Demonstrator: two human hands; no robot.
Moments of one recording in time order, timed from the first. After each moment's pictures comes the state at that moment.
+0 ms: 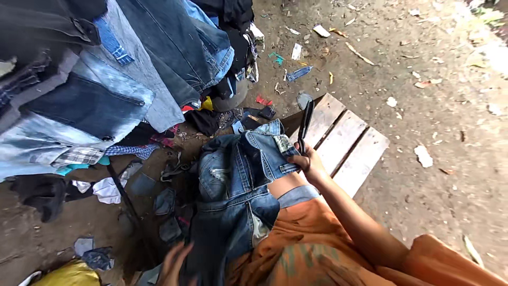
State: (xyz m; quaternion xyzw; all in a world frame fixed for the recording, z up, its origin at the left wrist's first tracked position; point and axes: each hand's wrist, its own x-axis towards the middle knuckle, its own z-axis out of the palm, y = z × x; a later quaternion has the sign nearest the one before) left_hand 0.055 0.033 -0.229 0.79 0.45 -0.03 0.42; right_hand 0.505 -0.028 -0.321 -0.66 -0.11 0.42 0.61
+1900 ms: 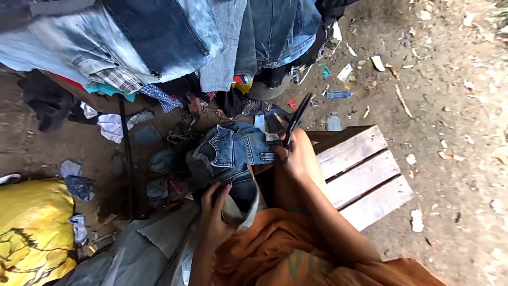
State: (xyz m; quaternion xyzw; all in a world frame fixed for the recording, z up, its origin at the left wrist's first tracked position) left_hand 0.140 0.015 -0.338 0.74 0.49 0.29 0.34; right_hand 0.430 0.080 -0.332 -0.68 -0.33 0.41 0.51
